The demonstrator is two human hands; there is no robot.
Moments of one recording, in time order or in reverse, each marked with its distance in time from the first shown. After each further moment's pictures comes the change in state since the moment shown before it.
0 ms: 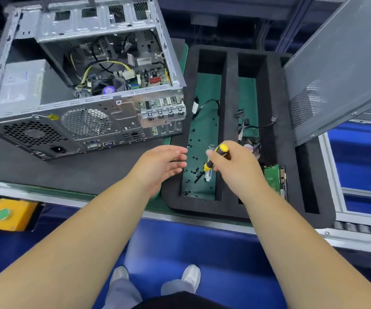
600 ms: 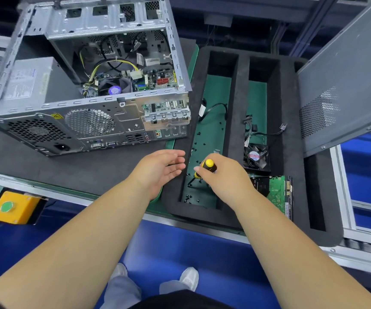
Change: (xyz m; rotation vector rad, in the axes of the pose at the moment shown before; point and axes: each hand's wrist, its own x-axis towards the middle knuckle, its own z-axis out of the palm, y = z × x) left_hand 0.012 -0.006 -0.004 -0.120 0.107 -0.074; right_hand 0.019 0.010 0.024 -0.264 -0.174 -0.108
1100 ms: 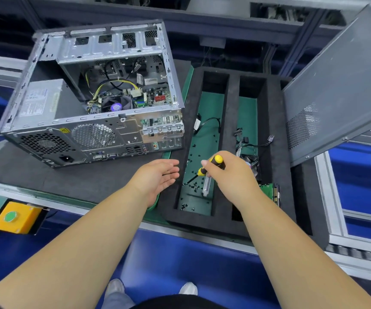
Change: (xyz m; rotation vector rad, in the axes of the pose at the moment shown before) left_hand -0.013 0.008 0.007 0.047 0.068 -0.012; right_hand -0.013 -0.011 -0.043 0.228 0.078 0.040
